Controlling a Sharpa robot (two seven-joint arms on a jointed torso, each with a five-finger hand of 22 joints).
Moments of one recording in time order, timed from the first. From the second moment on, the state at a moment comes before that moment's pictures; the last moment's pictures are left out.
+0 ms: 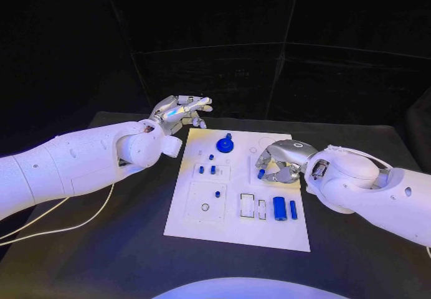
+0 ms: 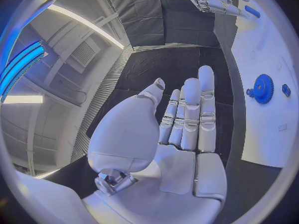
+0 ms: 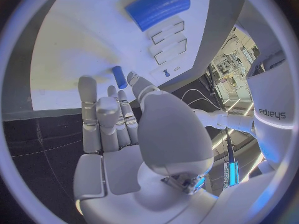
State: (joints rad) left arm 1.23 -0.79 -0.05 1.34 0.05 -0.11 0.39; left_hand 1.32 -0.03 0.17 0.10 0.05 0.95 0.19 0.16 0.07 0.93 0.13 0.45 0.11 1.15 0.04 1.01 0.52 0.18 1.16 0.14 0.62 0.59; right arm 1.14 -0.82 -0.01 1.64 -1.67 -0.14 -0.18; right_hand 1.40 -0.10 0.25 0.02 0.15 0.97 0.15 0.07 0.07 1.06 0.10 0.19 0.07 1.44 0.02 1.15 0.85 0.16 1.14 0.11 1.06 0.69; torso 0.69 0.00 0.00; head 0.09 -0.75
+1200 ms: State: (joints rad) left arm 1.23 -0.80 -0.05 1.34 0.05 -0.11 0.38; left_hand 1.32 -0.03 0.16 0.10 0.05 0.95 0.19 0.16 0.07 0.93 0.13 0.45 0.11 1.15 0.04 1.01 0.52 0.18 1.16 0.14 0.61 0.59; right arm 1.14 -0.82 -0.01 1.65 -1.70 -0.16 -0.19; right_hand 1.44 -0.06 0.42 0.01 0.07 1.09 0.14 0.08 0.08 1.20 0.07 0.16 0.06 1.46 0.00 1.22 0.93 0.15 1.24 0.10 1.17 0.86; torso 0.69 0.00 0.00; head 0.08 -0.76
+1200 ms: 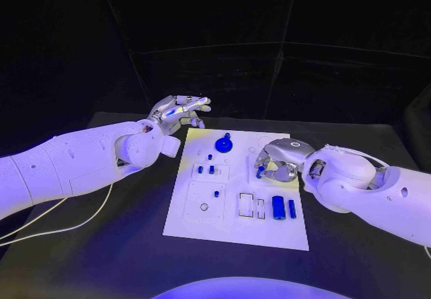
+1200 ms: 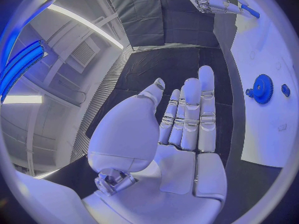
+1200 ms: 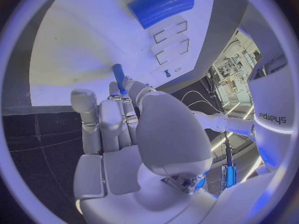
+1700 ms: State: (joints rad) left arm 1.23 -0.80 -0.05 1.33 0.05 -0.10 0.38; left_hand 1.32 -0.03 0.16 0.10 0.05 0.95 0.19 0.16 0.07 0.93 0.13 0.45 0.11 1.15 0.04 1.01 0.52 0.18 1.16 0.14 0.61 0.59; right arm 1.14 -0.83 0.02 1.76 -1.62 -0.25 -0.14; right_hand 1.43 -0.08 0.44 0.00 0.08 1.09 0.14 0.08 0.07 1.20 0.07 0.15 0.06 1.47 -0.01 1.22 0.94 0.15 1.24 0.10 1.18 0.87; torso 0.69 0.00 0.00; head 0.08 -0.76
